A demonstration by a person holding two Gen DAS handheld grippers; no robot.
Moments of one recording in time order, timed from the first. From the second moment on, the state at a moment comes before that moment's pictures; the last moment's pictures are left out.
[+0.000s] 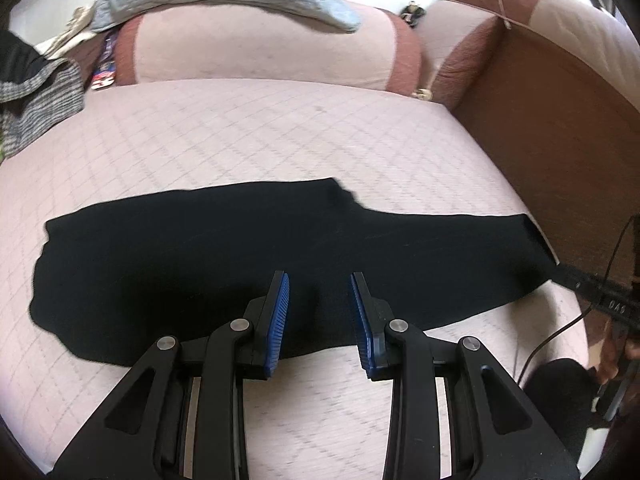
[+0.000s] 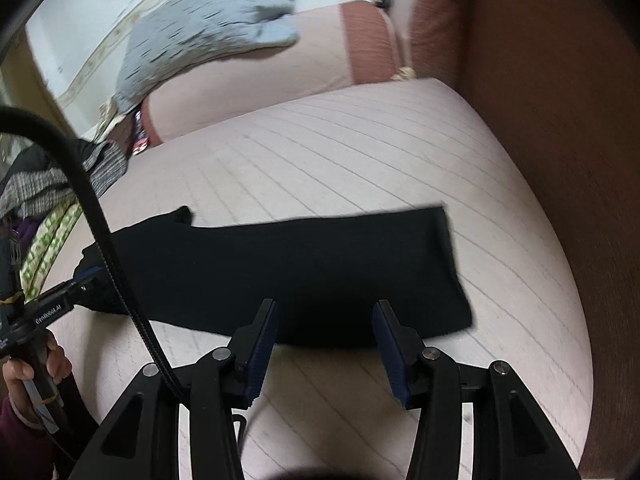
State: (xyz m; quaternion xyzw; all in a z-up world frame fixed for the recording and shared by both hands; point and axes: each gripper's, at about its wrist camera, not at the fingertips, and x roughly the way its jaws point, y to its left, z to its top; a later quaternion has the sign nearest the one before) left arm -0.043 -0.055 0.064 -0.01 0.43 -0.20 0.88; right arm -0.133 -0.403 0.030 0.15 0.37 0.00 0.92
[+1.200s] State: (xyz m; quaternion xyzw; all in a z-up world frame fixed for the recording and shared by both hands) left arm 0.044 -0.405 0.025 0.14 0.52 -0.51 0.67; right arm -0.135 -0.464 -0.034 0.24 0.29 0.14 0.92
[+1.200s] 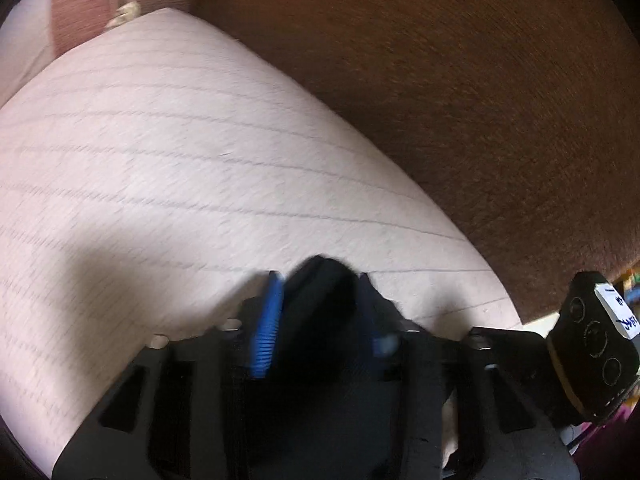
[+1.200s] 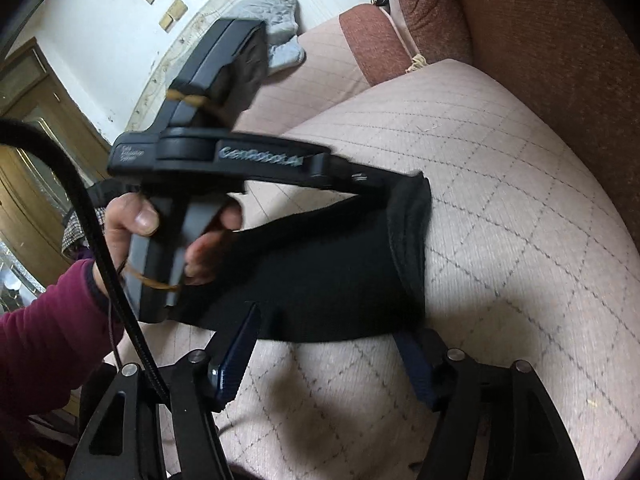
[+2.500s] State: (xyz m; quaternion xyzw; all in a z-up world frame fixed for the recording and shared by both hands) left arm 0.035 -0.012 0.067 -0.08 0.45 -0.29 0.84; right arm -0.047 -0.236 0.026 0.15 0.37 0.30 0.87
